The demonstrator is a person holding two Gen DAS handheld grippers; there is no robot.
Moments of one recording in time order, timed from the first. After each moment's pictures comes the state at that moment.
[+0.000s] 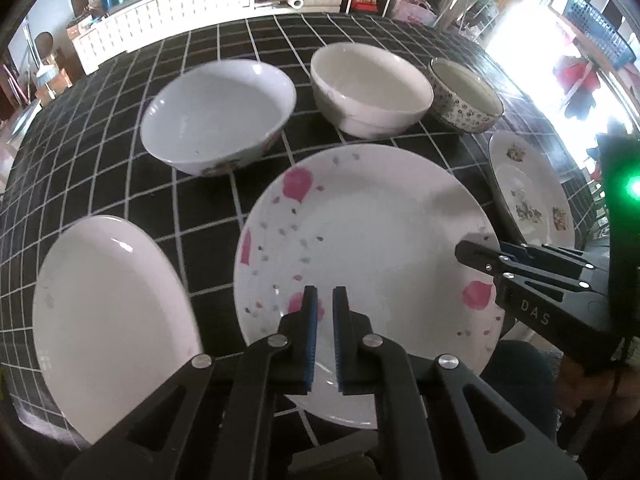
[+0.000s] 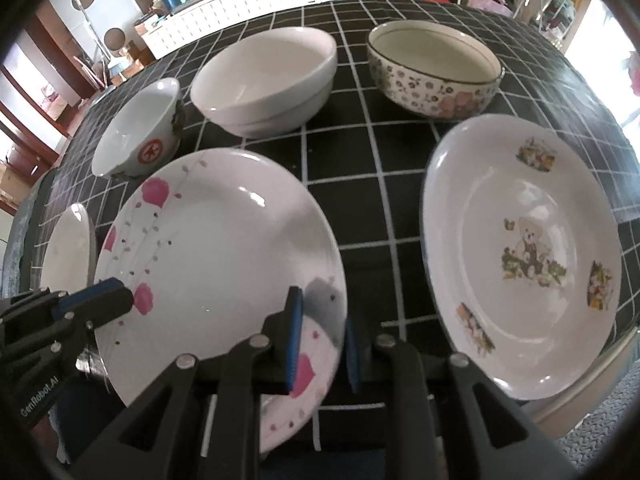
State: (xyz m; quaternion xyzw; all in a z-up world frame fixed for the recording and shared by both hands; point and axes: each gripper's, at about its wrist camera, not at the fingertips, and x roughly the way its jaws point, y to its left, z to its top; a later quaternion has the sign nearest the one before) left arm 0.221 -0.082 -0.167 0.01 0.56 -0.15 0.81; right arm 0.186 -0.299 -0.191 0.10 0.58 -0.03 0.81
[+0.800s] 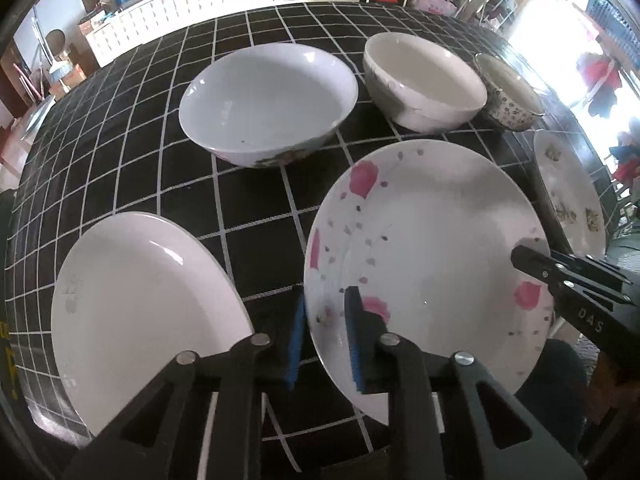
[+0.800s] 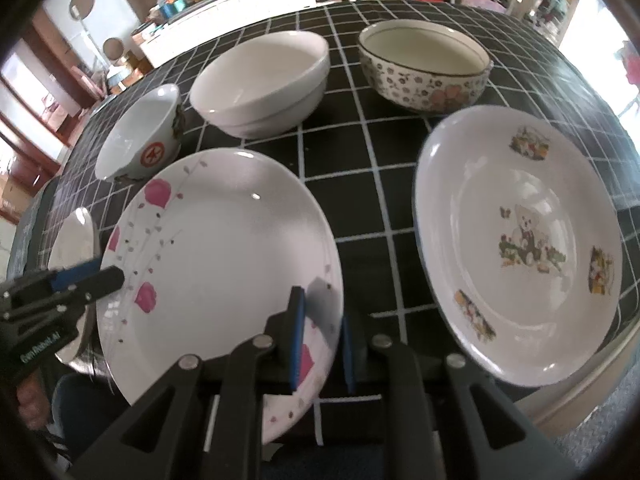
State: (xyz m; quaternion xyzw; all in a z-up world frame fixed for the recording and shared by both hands) left arm 0.242 -0.065 -0.187 0.04 0.58 -0.12 0.81; right arm 0.176 -0.302 -0.189 0.12 0.57 -0.05 0.81
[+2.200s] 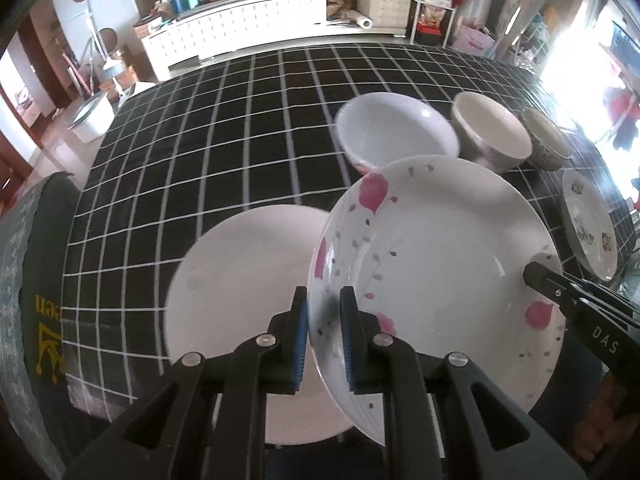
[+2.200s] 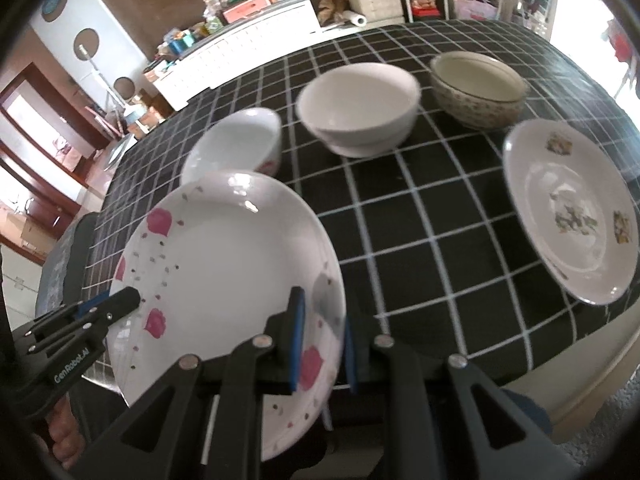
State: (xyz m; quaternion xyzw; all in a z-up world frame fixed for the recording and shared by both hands) left arm 0.212 0.035 -0.141 0.03 0.54 -0.04 0.84; right arm 0.181 -0.228 -0.159 0.18 0.52 -0.04 0.83
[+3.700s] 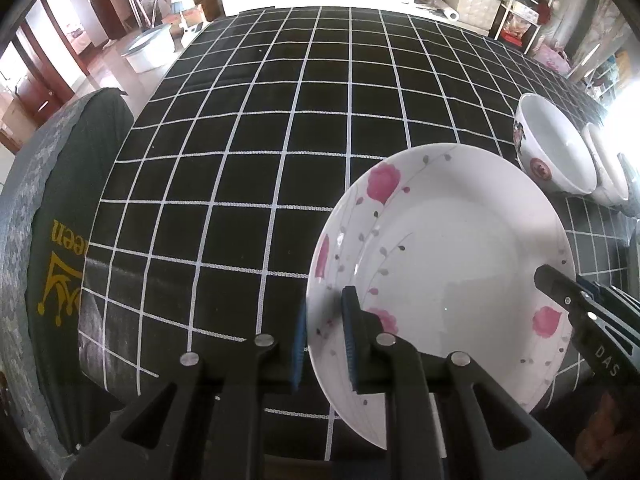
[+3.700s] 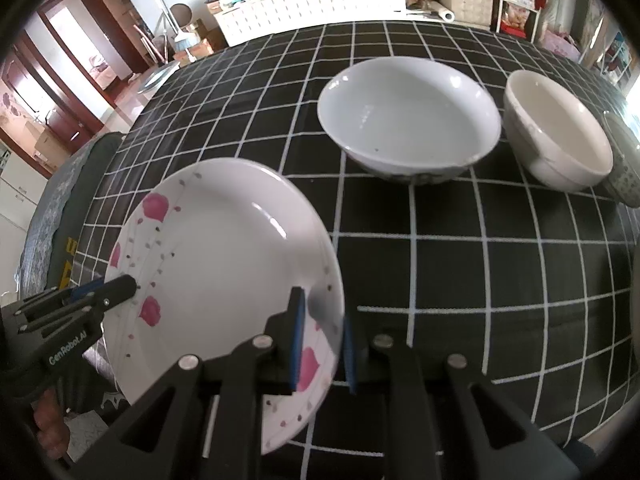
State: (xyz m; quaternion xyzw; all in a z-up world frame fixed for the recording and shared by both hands) left arm 0.225 0.146 -0.185 -0.04 0.58 0.06 0.81; right arm 0.250 -0.118 -0.196 0.08 0.56 0.05 0.82
